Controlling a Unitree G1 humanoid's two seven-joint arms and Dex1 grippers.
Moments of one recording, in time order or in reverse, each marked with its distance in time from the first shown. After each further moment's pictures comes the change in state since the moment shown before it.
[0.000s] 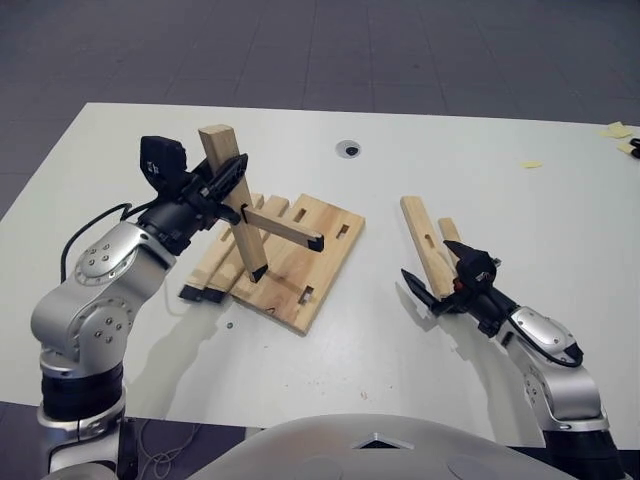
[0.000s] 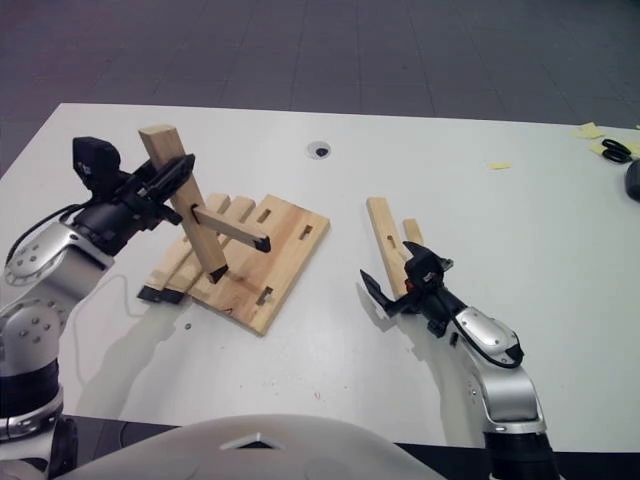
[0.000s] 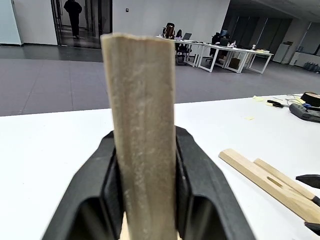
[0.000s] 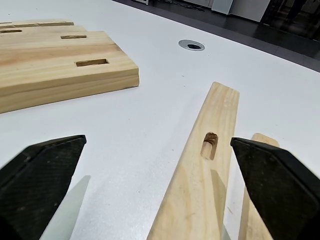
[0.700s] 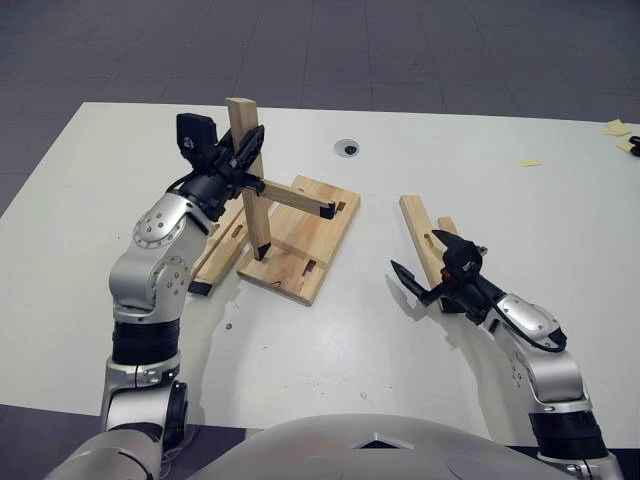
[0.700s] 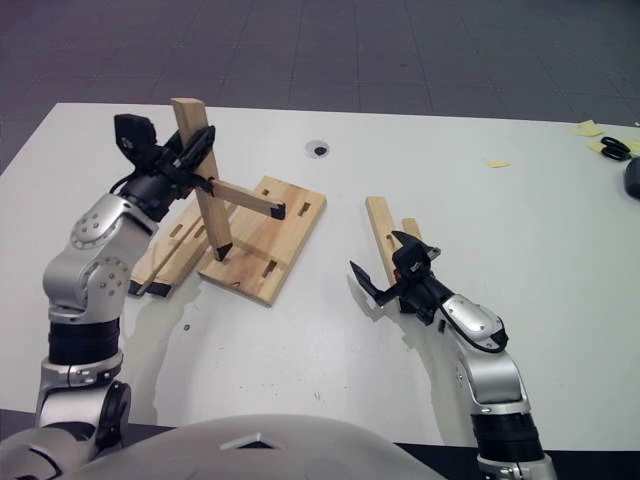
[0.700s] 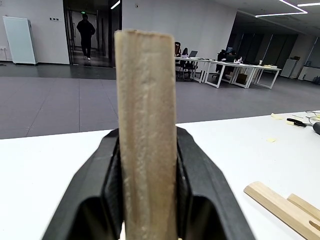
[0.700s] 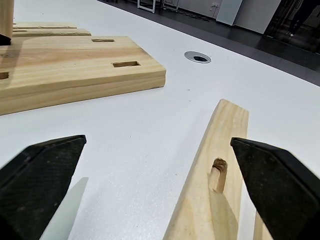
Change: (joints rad) left arm -0.101 -0.208 -0.075 0.197 0.266 -0.218 -0.082; right arm -0.074 0.016 0.037 0.054 -0.033 -0.029 0.002
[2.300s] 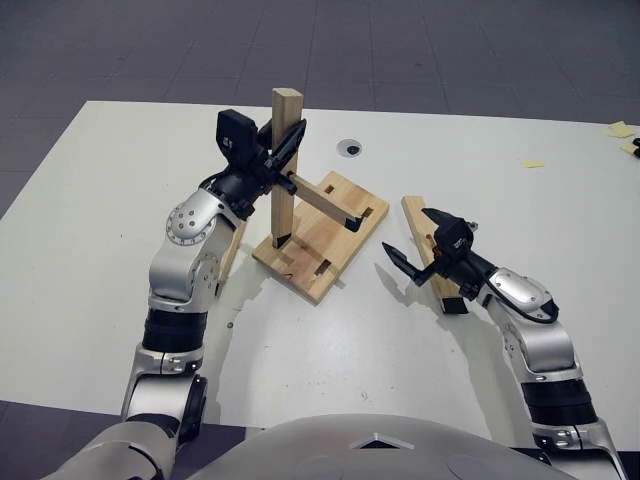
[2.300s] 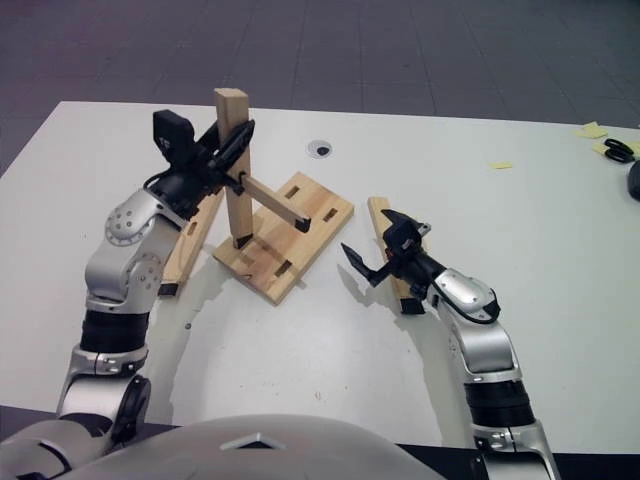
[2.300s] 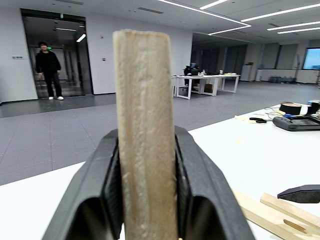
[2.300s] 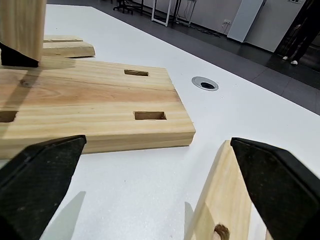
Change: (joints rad) left arm -0.151 -0.078 -0.114 0.177 0.129 -0.180 -0.192; right arm -0.162 0.003 0.021 0.067 0.036 0.030 0.048
